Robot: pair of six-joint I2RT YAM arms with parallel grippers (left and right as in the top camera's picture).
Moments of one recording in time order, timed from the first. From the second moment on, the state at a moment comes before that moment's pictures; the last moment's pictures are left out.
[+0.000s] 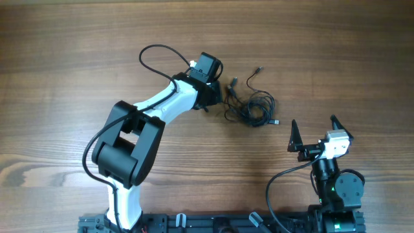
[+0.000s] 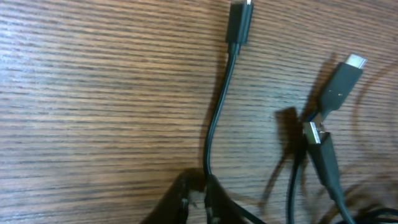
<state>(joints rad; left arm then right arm) -0.52 2.05 1.30 -0.43 0.07 -0.63 0.04 0.02 0.01 0.00 -0.05 -0.04</state>
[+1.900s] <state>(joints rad) -0.54 2.06 1.28 -0.33 -0.23 -0.60 0.04 0.02 0.01 0.00 -0.05 -0.04</state>
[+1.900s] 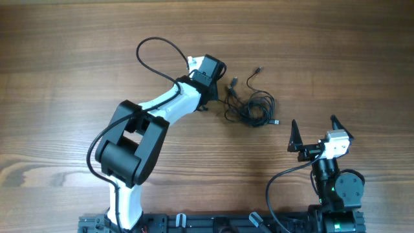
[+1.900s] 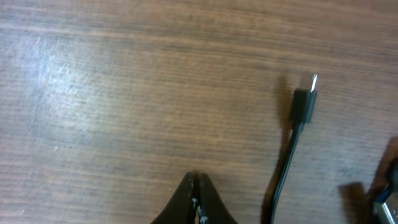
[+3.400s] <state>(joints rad) -0.28 2.07 1.35 -0.61 0.43 -0.50 0.04 0.07 0.01 0.04 -0.28 0.32</state>
